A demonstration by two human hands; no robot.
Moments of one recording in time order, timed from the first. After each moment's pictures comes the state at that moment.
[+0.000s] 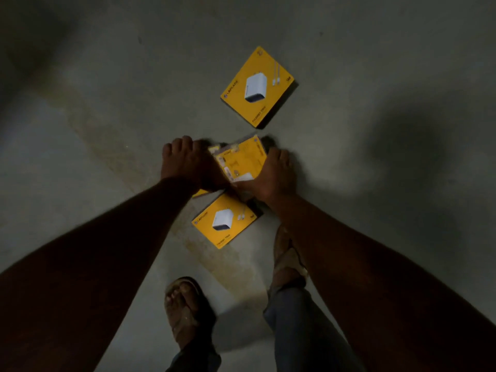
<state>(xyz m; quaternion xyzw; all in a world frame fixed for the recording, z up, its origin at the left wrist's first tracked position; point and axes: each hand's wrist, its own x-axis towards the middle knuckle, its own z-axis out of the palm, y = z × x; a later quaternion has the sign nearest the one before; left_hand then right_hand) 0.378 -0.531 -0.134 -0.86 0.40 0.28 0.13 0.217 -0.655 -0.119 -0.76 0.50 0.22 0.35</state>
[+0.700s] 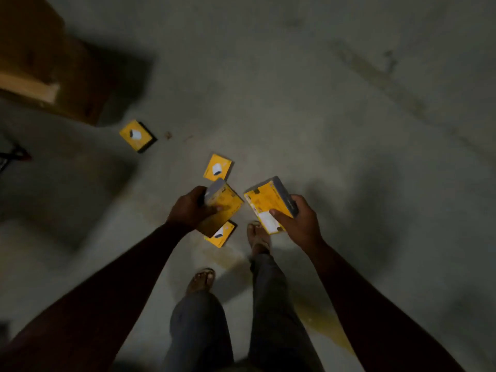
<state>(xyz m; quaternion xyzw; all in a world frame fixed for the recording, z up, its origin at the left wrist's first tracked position) 0.345 -0.568 0.433 -0.79 0.35 0.48 -0.13 0.062 -0.661 0.430 -0.61 0.64 -0.07 0.46</state>
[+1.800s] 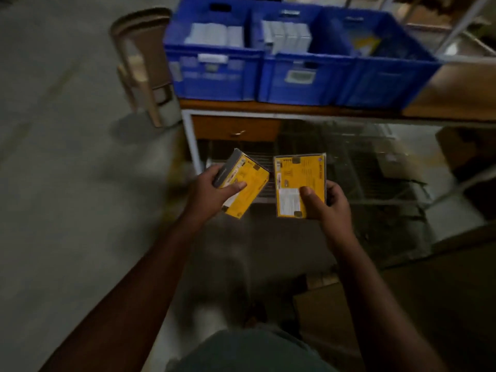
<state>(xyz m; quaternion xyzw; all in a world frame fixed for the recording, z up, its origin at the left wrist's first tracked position) -0.324 0.060 0.781 0.05 0.81 0.58 0.05 -0.233 0.318 0.785 0.18 0.72 -0.66 -0.09</state>
